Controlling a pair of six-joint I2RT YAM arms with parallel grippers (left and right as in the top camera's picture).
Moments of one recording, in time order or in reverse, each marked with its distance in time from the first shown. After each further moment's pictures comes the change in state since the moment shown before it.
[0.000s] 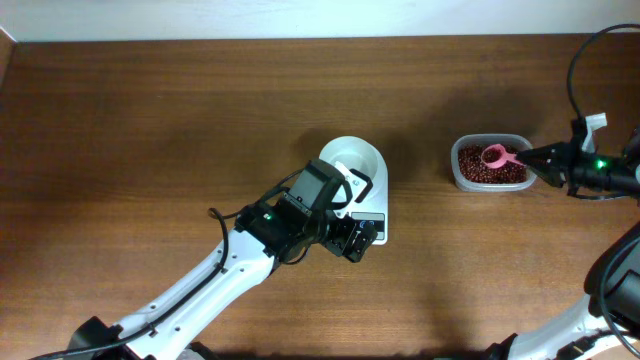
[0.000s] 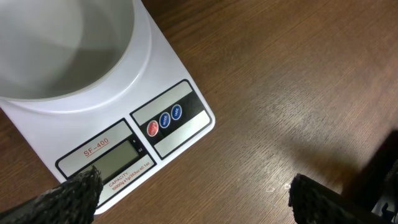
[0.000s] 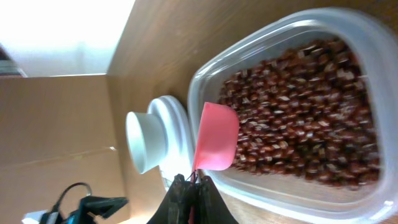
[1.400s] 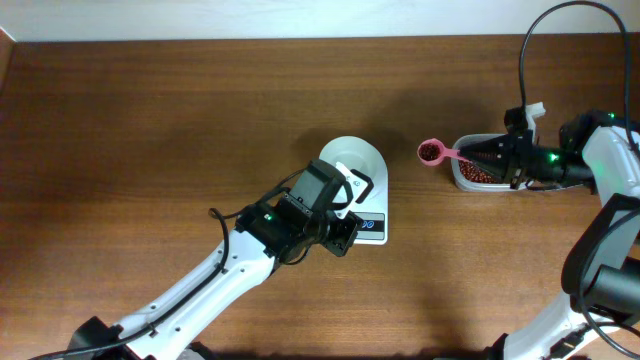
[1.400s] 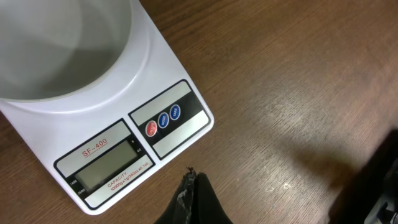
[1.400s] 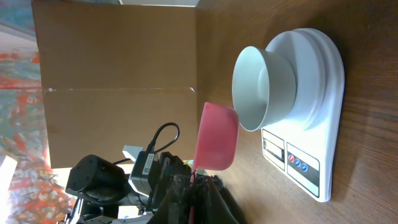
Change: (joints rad) left arm -0.004 0.000 0.000 0.001 0.000 0.000; right arm 0.237 0.000 -0.002 -0.340 -0.328 -0.262
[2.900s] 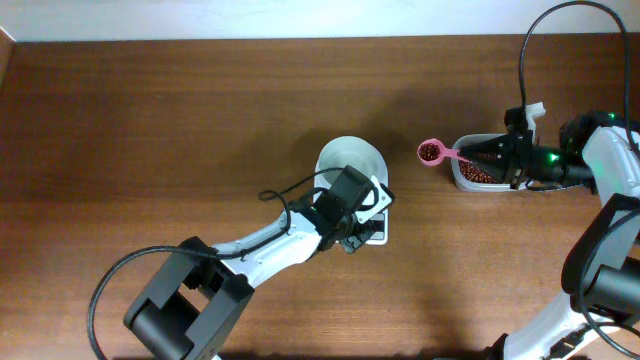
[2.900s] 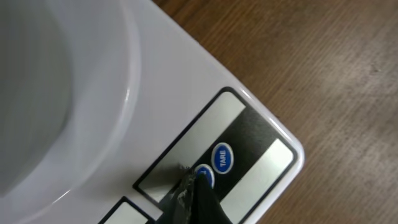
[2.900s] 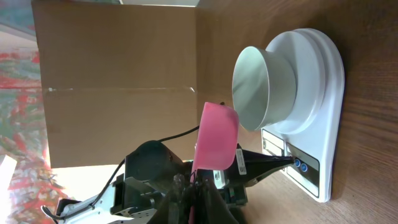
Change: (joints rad) left arm -0.055 0.357 0.000 0.264 -0.162 0.277; right arm 0.000 0.000 0.000 0.000 0.000 -0.003
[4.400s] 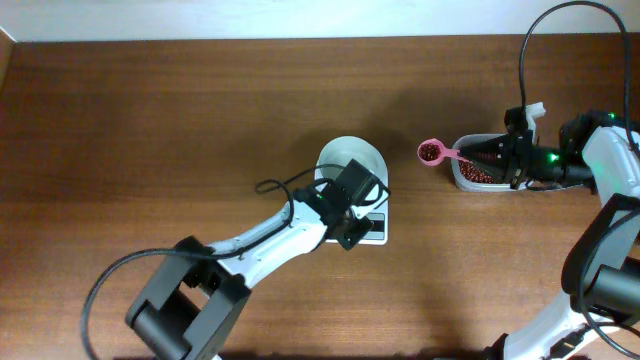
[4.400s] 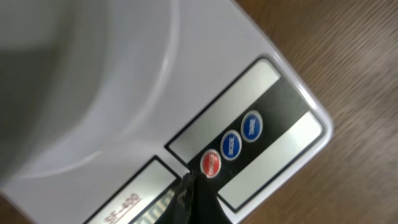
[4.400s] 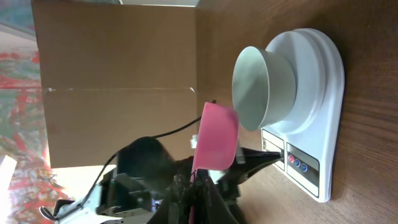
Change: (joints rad) left arm -0.001 0.004 0.121 -0.251 -0.079 -0.036; right arm 0.000 0.000 0.000 -0.001 0.001 0.000
